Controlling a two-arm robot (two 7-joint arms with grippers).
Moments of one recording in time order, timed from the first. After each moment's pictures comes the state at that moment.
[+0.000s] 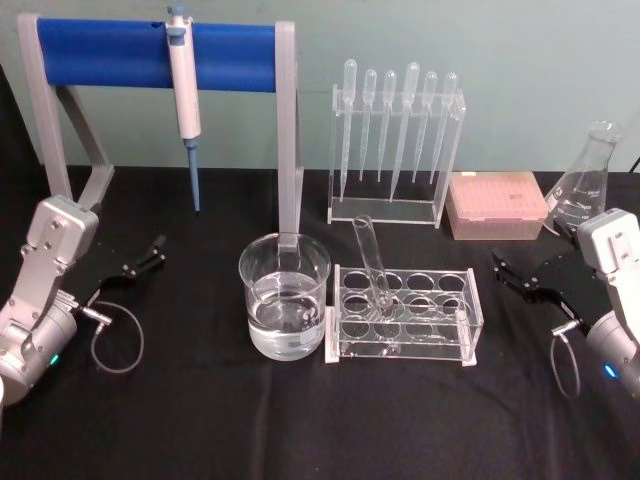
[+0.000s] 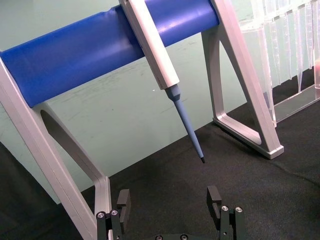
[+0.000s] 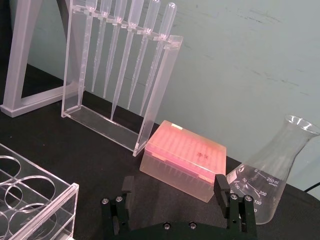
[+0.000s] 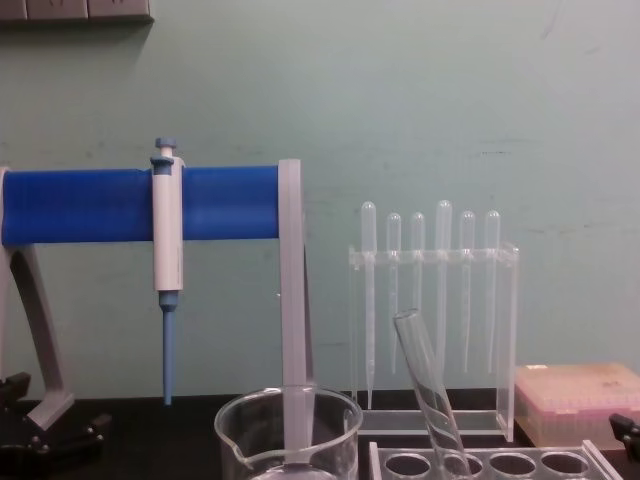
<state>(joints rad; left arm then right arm) -0.20 0.60 0.45 -1.41 -0.25 -0.12 0.03 0.20 0.60 -0.45 -1.41 0.25 -0.12 -0.03</state>
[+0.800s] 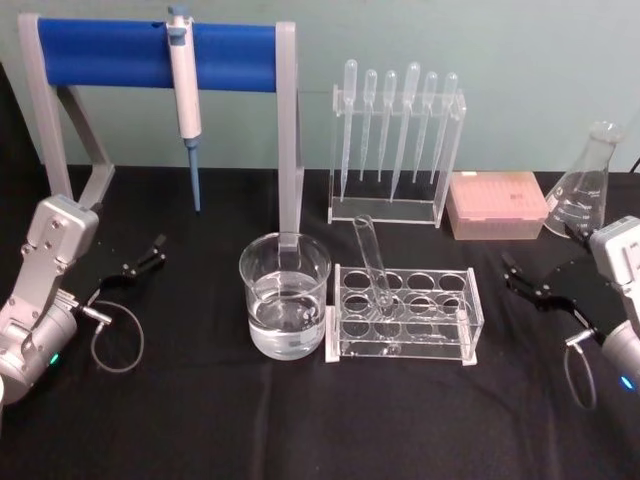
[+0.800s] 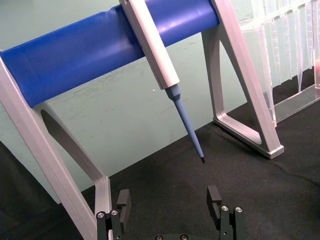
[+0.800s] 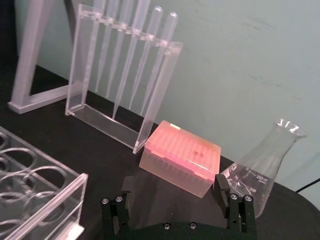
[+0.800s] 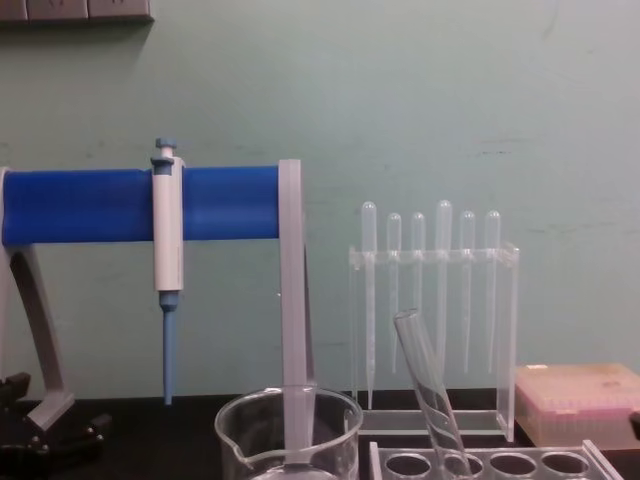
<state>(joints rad) -0.20 0.60 0.45 -1.41 -0.25 -0.12 0.03 0.13 0.64 -0.41 -1.50 0.23 -0.10 -0.04</state>
